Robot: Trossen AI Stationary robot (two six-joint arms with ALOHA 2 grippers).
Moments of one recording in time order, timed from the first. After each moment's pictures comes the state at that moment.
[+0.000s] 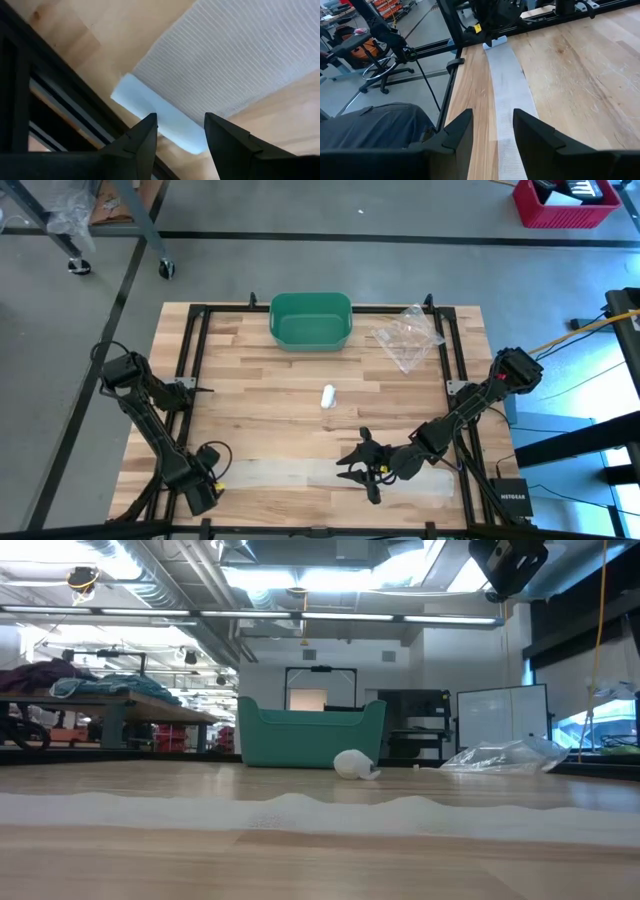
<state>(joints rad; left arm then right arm) -1.06 1.64 0.94 -0.86 0.20 -2.00 0.67 1.61 0.86 0.39 0.45 0.50</state>
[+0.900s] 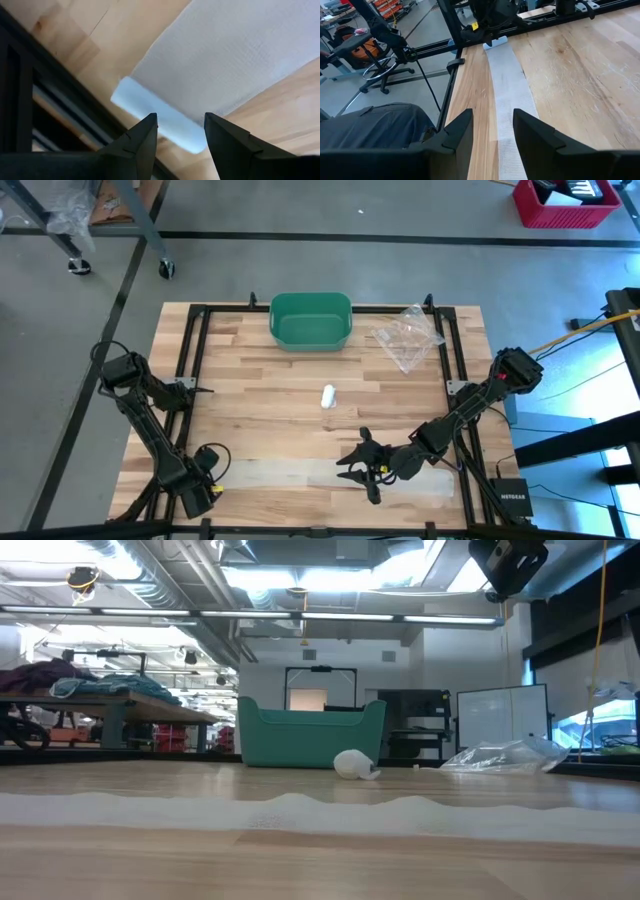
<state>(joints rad) -1.09 1.64 0.96 -0.88 0.14 -1.99 0.67 1.61 0.86 0.39 0.45 0.50</state>
